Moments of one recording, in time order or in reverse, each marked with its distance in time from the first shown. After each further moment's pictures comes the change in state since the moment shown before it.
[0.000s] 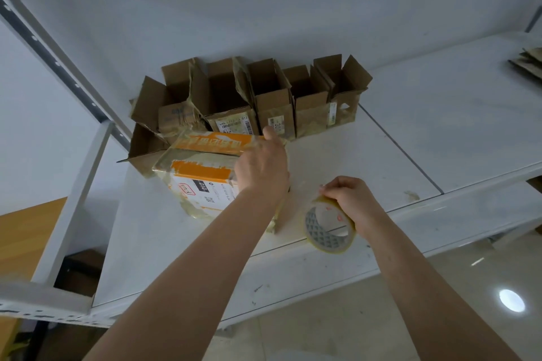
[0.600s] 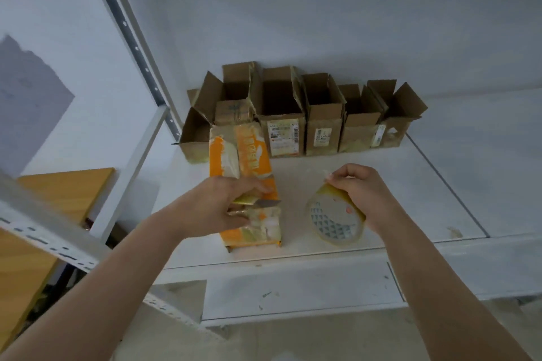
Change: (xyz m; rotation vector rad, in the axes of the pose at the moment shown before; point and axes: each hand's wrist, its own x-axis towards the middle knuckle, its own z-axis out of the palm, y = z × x) left_hand -0.049 -0.184 -0.025 -0.394 -0.289 0.541; right_hand -0.020 -0.062 0.050 -0.141 -0.115 -0.205
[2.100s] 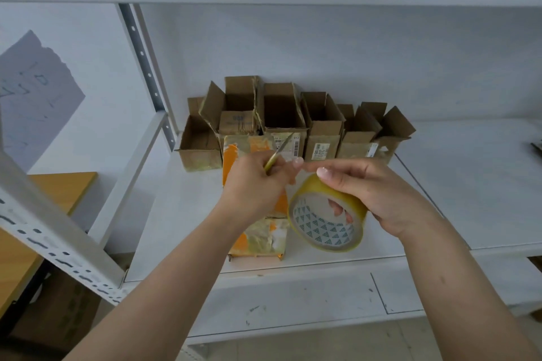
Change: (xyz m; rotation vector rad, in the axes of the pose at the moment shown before) left_hand 0.017 0.064 -0.013 -0.634 0.619 -0.253; right_hand -0.067 -0.078 0.010 -0.062 -0.360 -0.289
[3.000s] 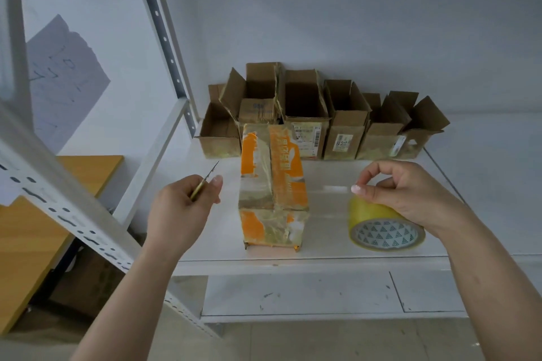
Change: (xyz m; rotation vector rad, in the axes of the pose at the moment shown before) left_hand -0.049 -0.077 -0.069 0.193 0.333 -0.225; right_hand 0.009 0.041 -0.029 -0.219 0.100 0.119
